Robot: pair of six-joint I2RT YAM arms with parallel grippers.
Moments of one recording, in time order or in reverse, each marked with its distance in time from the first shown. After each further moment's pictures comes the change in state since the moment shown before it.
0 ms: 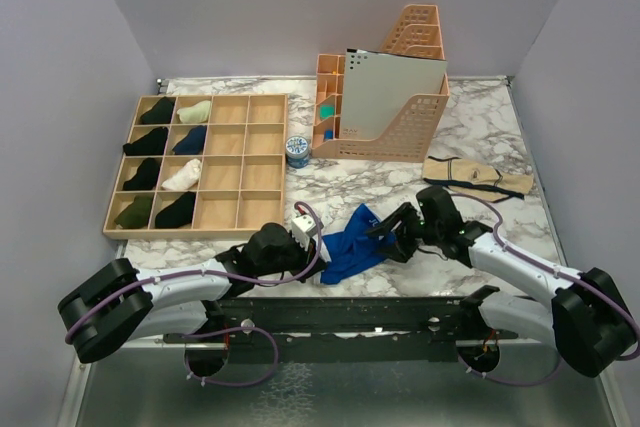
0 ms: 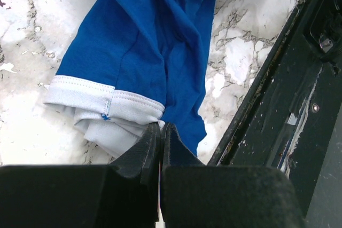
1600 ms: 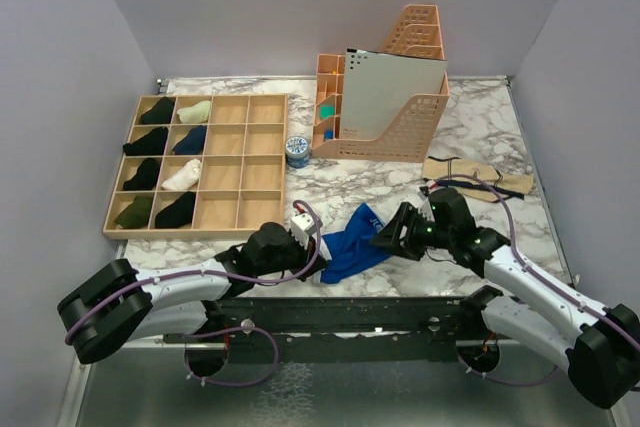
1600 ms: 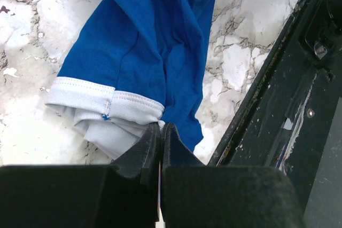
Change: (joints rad) left arm 0.006 -0.004 0.000 0.016 0.000 -0.017; right arm -0.004 -0.187 0.024 -0.101 -0.053 -0.509
